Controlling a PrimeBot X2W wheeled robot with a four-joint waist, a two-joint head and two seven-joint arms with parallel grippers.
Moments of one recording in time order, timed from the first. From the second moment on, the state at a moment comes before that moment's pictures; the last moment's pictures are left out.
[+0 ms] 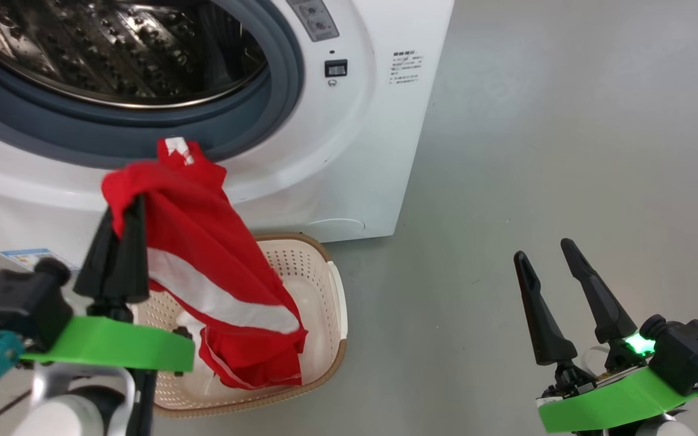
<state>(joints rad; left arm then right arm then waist) -0.35 0.45 -0.35 -0.27 -0.52 0.44 -0.03 0.02 -0.04 0.09 -0.14 0.38 0.12 -0.16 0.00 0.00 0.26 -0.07</state>
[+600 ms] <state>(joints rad) -0.33 0.35 -0.39 0.13 -0.63 0.33 -0.11 0.02 -0.04 0.11 -0.13 0.38 0.12 -0.16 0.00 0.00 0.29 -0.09</state>
